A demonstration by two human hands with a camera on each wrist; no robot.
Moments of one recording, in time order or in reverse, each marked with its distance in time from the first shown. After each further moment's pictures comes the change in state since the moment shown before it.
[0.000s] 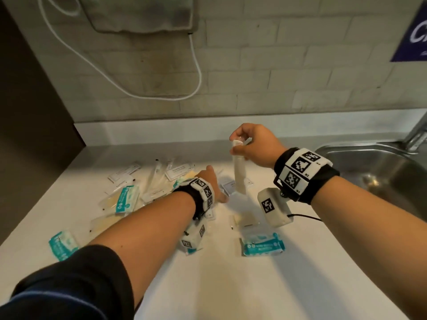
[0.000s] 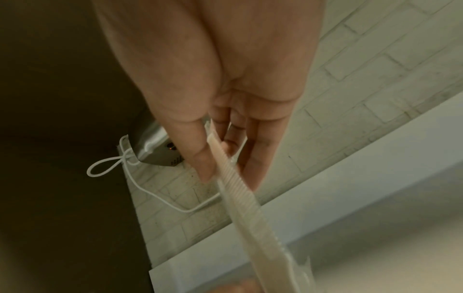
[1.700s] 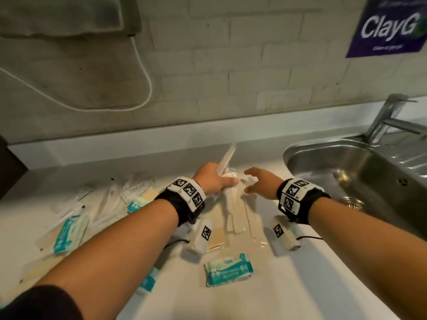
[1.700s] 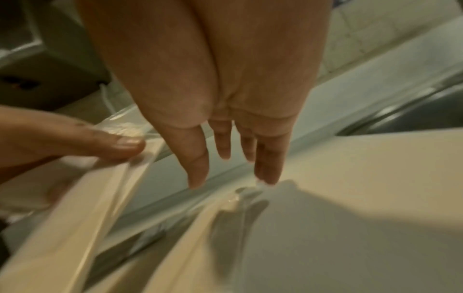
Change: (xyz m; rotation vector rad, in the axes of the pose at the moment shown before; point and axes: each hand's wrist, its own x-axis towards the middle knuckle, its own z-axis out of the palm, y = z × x) left_hand 0.051 0.093 0.016 -0.621 -0.074 0.273; right_hand -0.016 0.156 -0.038 -0.174 -0.200 0.447
